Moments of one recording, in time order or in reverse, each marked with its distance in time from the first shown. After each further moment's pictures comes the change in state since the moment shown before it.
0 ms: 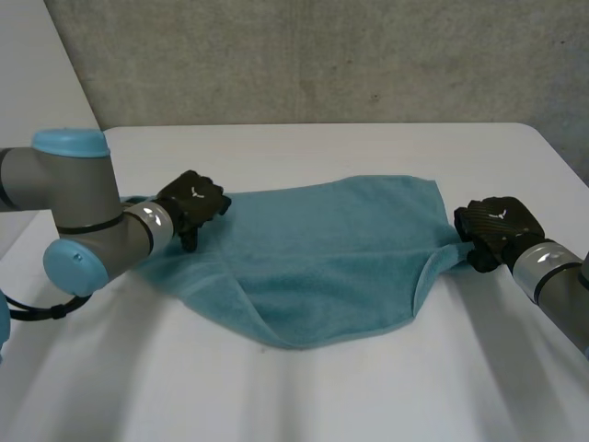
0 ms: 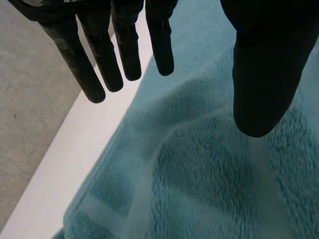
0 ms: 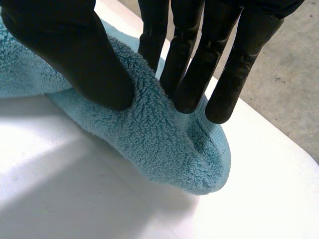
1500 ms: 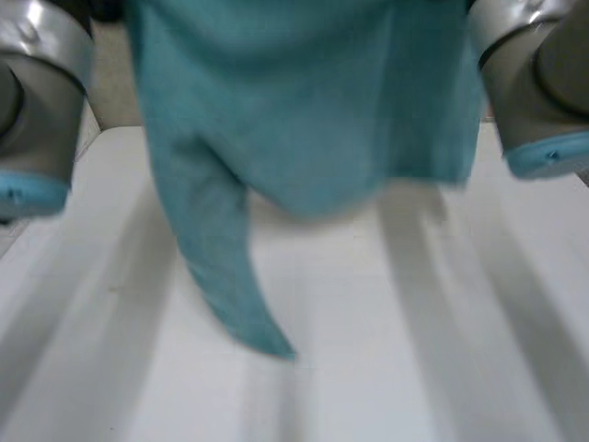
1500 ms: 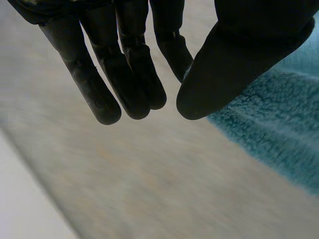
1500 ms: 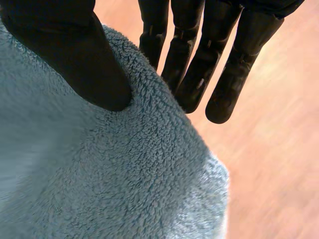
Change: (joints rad) left arm -0.113 0.562 -0.079 0.443 -0.393 -0.353; right arm 0.350 0.031 -0.867 -0.046 0.249 0.206; left_hand 0.638 0.706 0.706 0.700 0.628; right_hand 0.000 0.000 -0.003 -0.004 -0.023
